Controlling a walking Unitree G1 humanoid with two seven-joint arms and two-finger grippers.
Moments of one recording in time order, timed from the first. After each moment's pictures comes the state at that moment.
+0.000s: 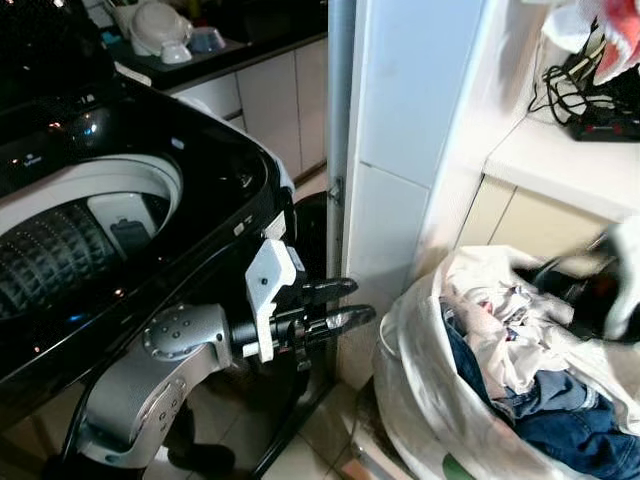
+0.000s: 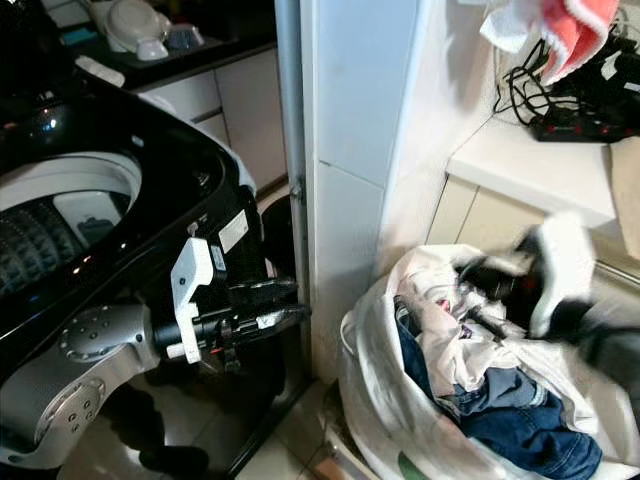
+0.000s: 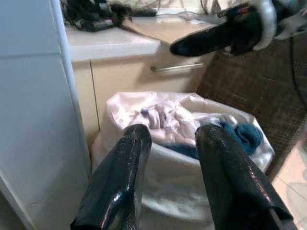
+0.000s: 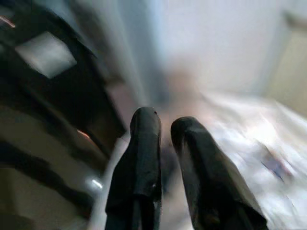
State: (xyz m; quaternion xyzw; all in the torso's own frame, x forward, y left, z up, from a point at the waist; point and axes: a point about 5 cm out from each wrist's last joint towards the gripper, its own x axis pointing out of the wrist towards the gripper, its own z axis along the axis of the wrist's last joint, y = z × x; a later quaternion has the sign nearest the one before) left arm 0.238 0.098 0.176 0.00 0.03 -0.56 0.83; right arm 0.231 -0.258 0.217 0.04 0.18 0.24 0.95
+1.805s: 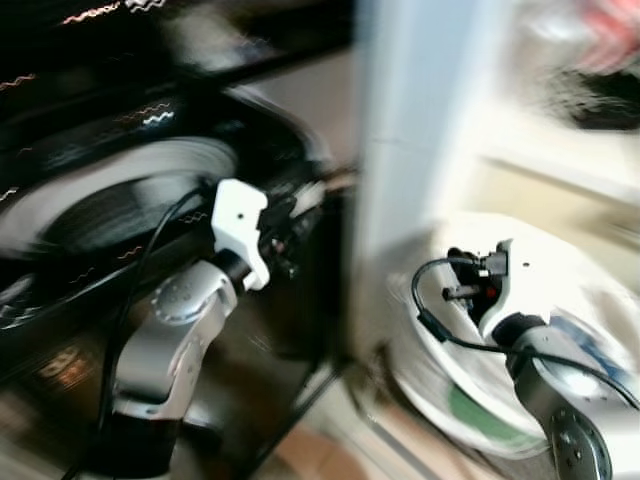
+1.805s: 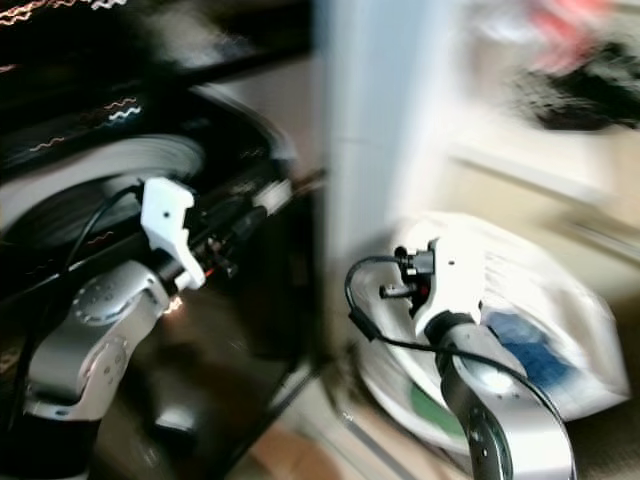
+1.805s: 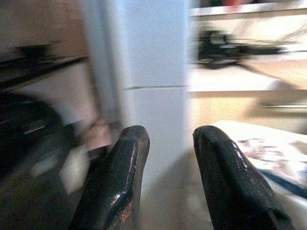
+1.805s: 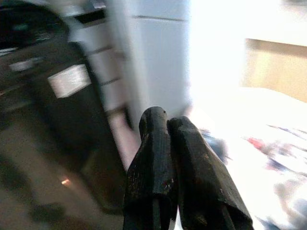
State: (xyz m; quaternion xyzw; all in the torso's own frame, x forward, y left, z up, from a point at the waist) left arm 0.291 0.113 0.184 0.00 -0.03 -0.31 0.95; right arm 0.236 -0.170 0.157 0.02 0.10 0.05 0.99
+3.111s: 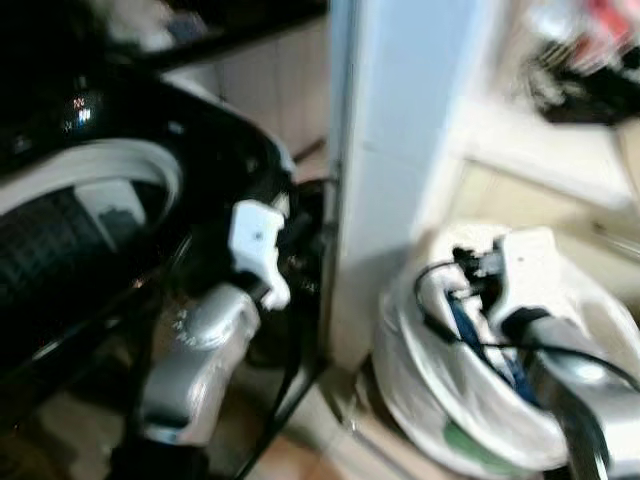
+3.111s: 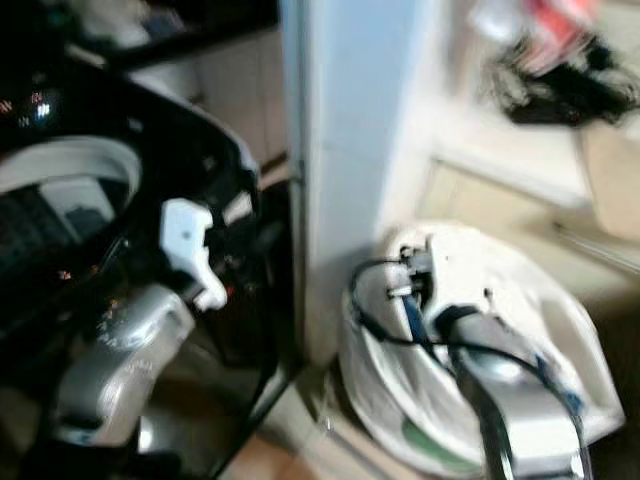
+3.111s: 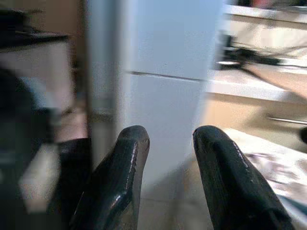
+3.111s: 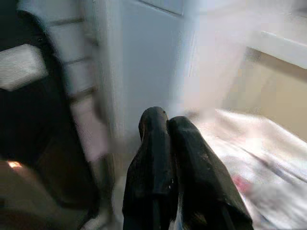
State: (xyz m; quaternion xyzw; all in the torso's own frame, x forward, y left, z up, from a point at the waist) left arm 0.279 0.109 0.165 -0.04 -0.02 -0.27 0.96; right arm 0.248 -0.167 0.160 -0.05 0.10 0.11 0.99
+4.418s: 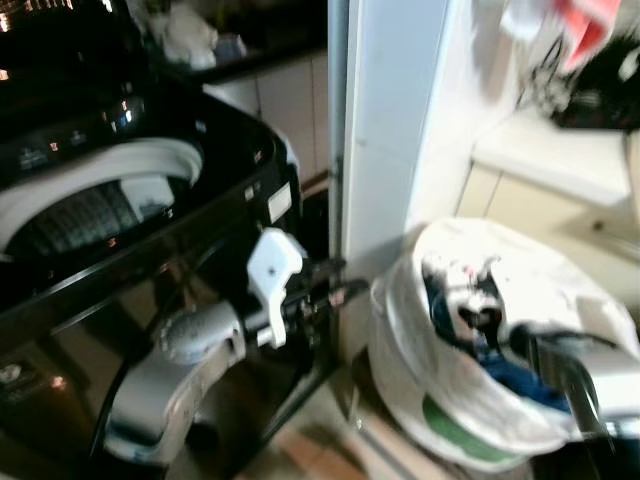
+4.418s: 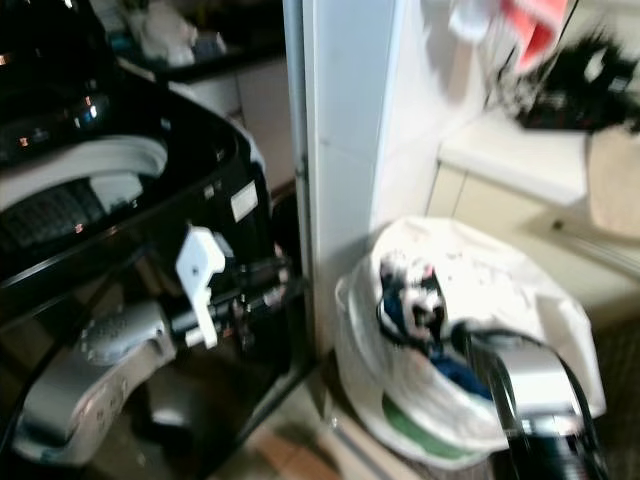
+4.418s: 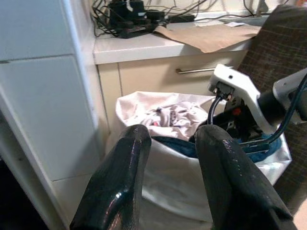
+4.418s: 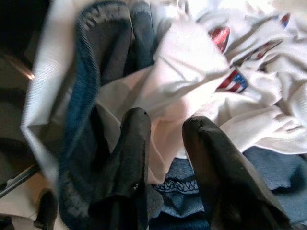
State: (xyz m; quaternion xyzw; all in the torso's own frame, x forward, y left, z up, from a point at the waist) left arm 0.250 0.095 0.164 0.01 0.01 -0.48 0.88; right arm 0.271 -0.222 0.093 -0.06 0.36 0.06 0.93
